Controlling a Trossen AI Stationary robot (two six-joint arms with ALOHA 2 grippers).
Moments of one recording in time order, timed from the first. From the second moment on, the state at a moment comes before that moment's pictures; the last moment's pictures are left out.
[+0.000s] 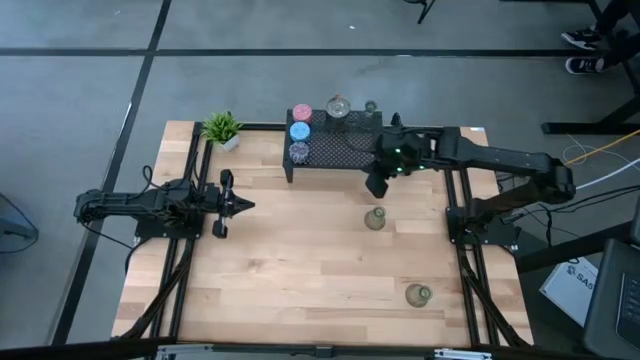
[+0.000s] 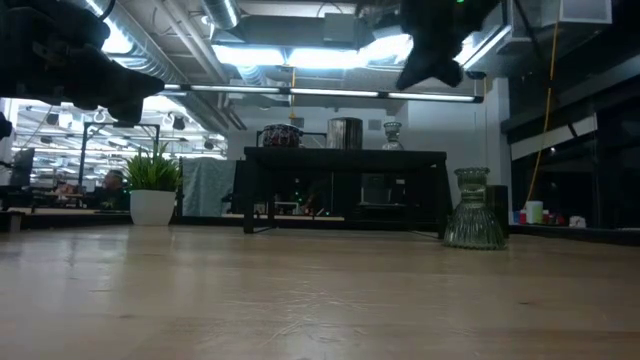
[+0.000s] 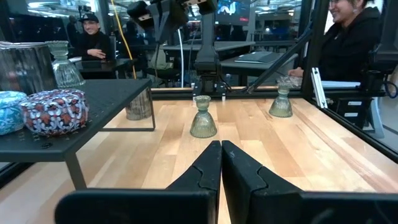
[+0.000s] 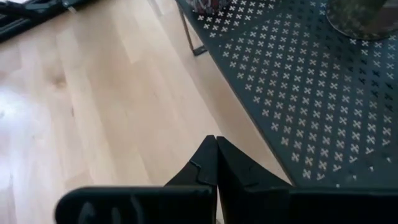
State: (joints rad) left arm 0.03 0.03 0.01 0.01 -0.01 0.00; right arm -0.21 1.31 1.19 -0.70 0.02 0.29
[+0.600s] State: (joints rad) left arm 0.03 0.03 0.01 0.02 -0.01 0.00; right arm -0.36 1.11 1.04 -0.80 0.07 0.29
